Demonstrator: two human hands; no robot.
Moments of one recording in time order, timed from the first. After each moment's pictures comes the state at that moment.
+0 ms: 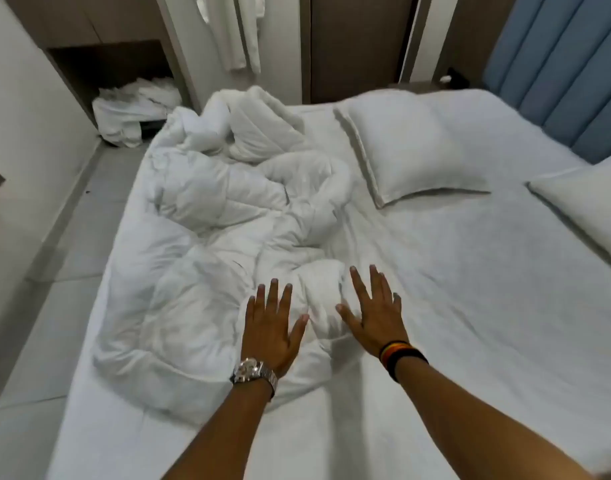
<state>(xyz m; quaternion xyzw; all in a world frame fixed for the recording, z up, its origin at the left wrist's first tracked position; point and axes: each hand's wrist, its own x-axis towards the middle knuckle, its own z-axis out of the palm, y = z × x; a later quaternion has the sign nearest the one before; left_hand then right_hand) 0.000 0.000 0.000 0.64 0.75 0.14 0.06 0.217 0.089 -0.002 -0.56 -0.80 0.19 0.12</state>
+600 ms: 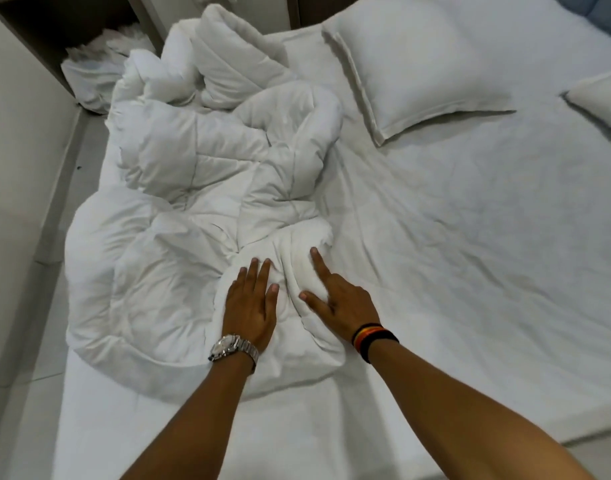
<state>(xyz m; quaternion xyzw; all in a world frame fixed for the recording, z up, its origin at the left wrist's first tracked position) -0.006 0.002 -0.054 0.61 0.77 0.15 0.13 0.198 0.066 -0.069 -0.50 -0.80 0.31 0.13</state>
